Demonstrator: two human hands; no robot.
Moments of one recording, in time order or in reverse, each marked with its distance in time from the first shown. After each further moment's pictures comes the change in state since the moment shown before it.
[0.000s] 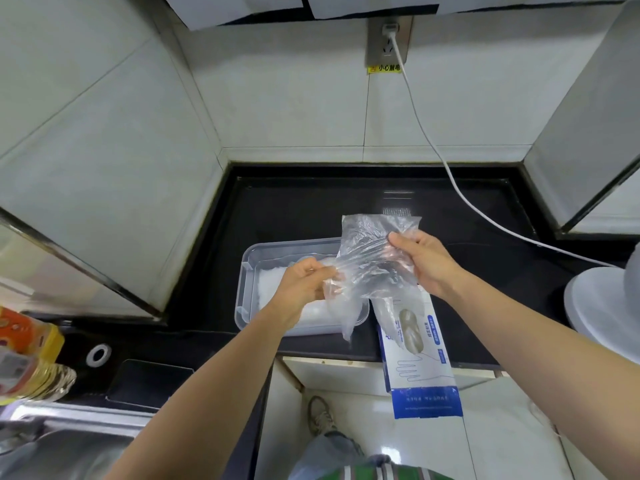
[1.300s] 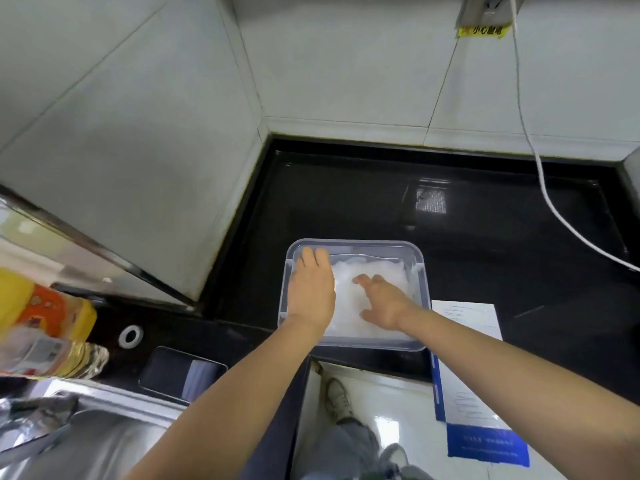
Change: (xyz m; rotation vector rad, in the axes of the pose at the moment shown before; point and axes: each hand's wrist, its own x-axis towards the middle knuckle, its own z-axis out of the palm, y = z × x) left_hand 0.038 -0.026 -0.064 1.479 0.421 0.151; right_hand 0.049 0.089 0.124 -1.458 -0.404 -0.011
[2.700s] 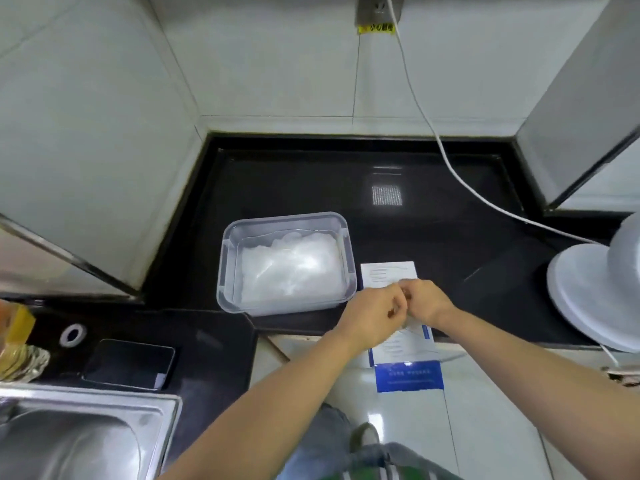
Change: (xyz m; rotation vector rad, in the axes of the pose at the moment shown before) left_hand -0.099 0.162 0.015 -0.567 -0.407 0.456; right_hand -0.130 0.139 0.006 0.176 0.185 0.285
